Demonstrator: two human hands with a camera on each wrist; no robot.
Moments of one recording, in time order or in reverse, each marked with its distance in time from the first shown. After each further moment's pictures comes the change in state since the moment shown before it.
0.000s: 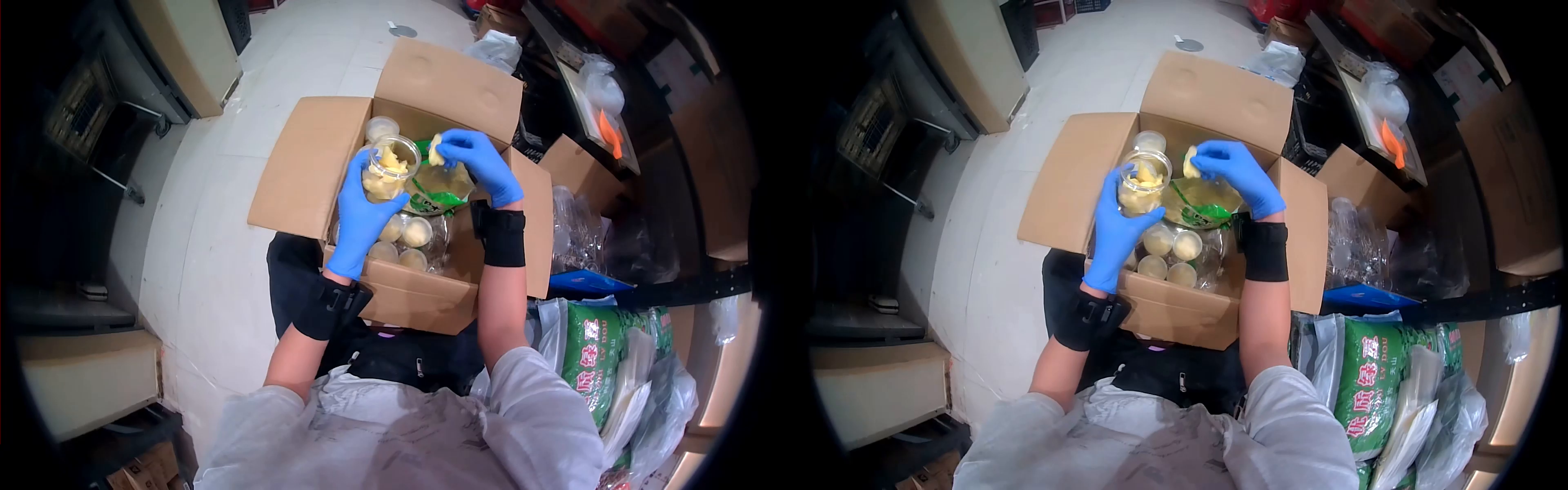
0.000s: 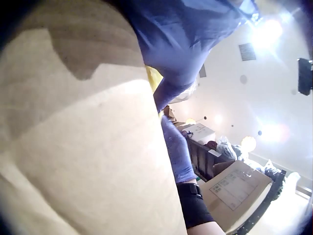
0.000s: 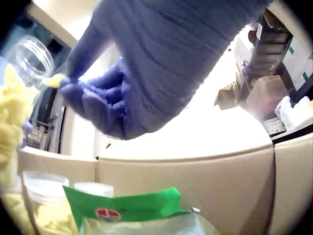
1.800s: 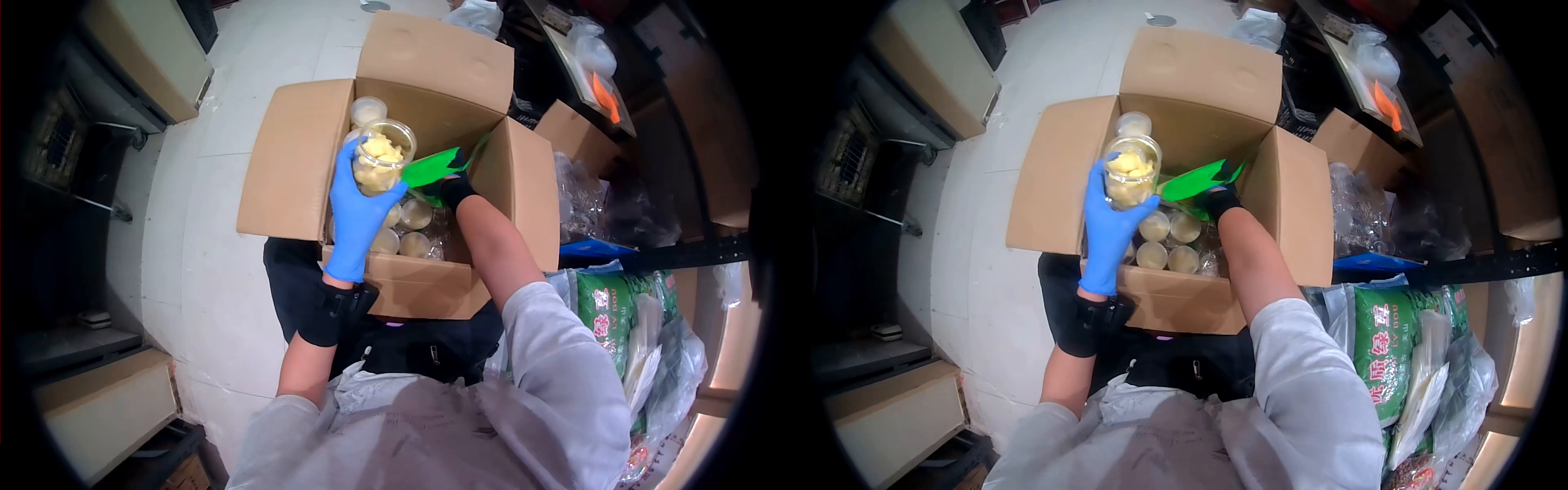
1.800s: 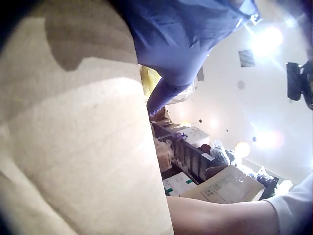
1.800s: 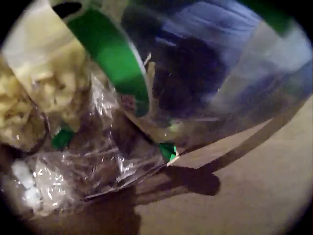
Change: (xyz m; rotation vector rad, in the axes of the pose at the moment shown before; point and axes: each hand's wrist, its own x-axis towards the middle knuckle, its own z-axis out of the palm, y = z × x) left_hand -0.001 -0.002 0.001 -0.074 -0.002 -0.058; right_hand 0.016 0.254 0.017 -1.132 -0.151 0.271
